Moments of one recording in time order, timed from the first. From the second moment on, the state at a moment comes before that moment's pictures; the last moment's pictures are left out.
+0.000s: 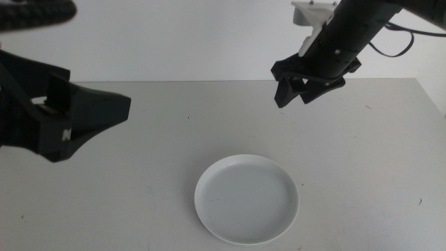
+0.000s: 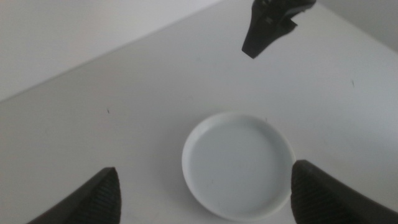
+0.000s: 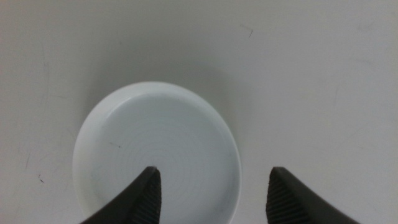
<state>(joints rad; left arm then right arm) -0.55 0.85 -1.09 -0.12 0.84 0.09 0.37 1.88 -1.81 0.27 1.23 -0.05</state>
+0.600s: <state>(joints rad) -0.38 1.24 -1.35 0.24 0.89 -0.16 0.13 1.64 -1.81 0.26 1.25 -0.10</state>
